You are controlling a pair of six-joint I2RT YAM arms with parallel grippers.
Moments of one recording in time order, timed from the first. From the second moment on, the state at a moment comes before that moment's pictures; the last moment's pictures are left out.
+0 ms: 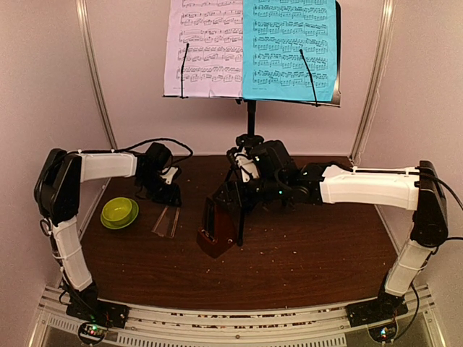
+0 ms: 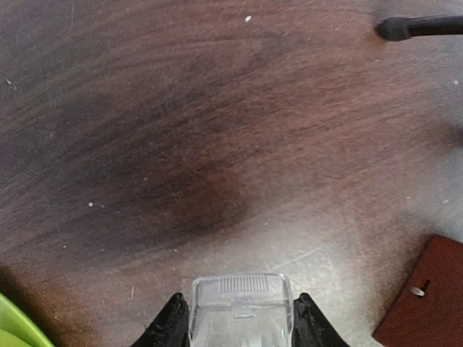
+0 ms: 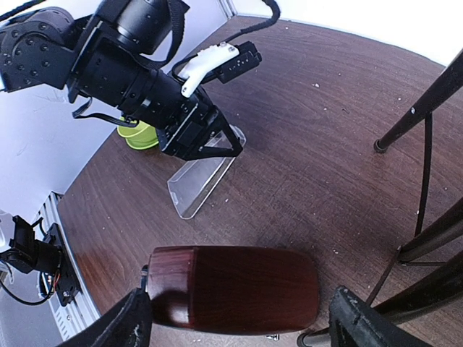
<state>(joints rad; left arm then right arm) -0.41 1.91 1.36 -0.61 0.11 -0.11 0.94 1.73 1.36 -0.19 -0.07 0.40</state>
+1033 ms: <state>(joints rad) -0.38 1.53 1.06 -0.45 0.22 -0.08 0.94 1.73 1.36 -0.18 -0.07 0.42</state>
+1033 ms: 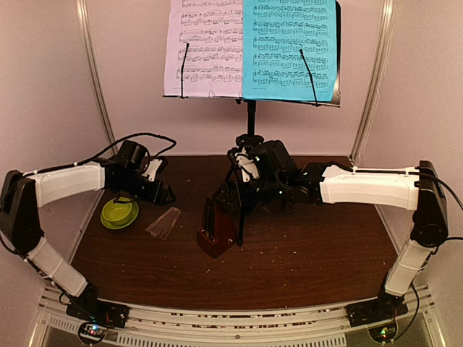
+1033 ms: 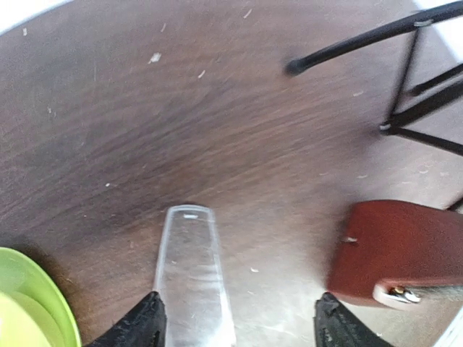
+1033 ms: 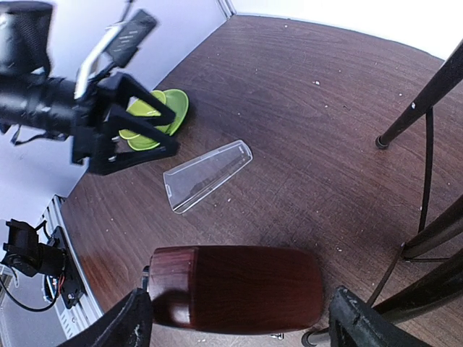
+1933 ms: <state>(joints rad) -0.72 1.22 0.73 -0.05 0.20 -0.30 0.94 1.73 1.35 -0.19 -0.09 0.45</state>
